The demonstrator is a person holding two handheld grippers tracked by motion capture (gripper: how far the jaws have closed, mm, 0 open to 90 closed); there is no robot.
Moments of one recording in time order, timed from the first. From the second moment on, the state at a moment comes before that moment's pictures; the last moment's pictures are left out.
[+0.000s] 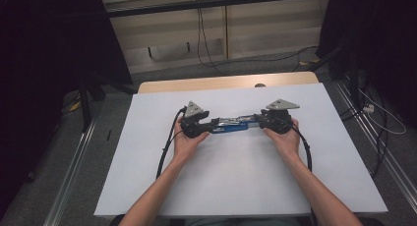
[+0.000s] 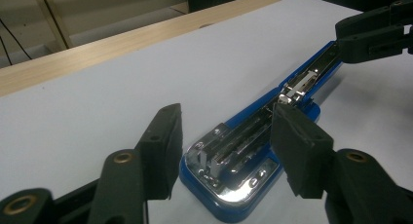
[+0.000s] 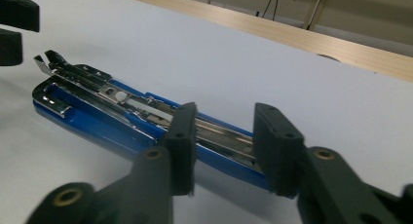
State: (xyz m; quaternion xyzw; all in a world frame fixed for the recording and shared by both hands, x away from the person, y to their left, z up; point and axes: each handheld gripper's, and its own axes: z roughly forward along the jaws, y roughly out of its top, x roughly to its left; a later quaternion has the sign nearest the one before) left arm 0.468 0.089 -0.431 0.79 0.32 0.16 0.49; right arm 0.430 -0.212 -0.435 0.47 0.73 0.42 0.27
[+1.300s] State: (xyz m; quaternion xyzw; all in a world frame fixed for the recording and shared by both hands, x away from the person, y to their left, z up) left arm 0.420 0.133 -0.422 0.79 0.32 0.19 0.49; right arm 0.383 -0.243 -0.423 0.46 0.70 0.47 0.26
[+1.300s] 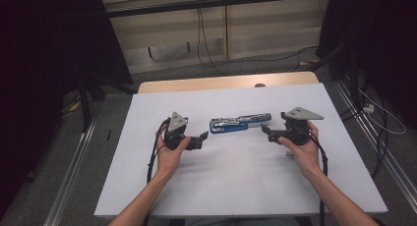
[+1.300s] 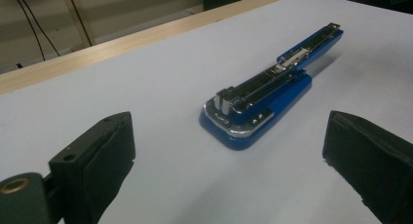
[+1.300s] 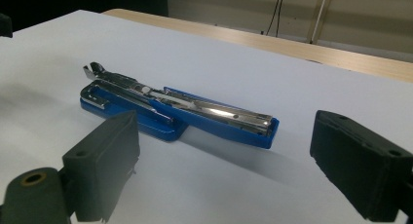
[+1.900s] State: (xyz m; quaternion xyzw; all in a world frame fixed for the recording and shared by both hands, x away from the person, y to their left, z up) left arm 0.378 0.159 -0.423 0.78 0.33 0.20 0.49; right arm 0.361 -0.258 -0.427 0.47 0.71 0.46 0.25
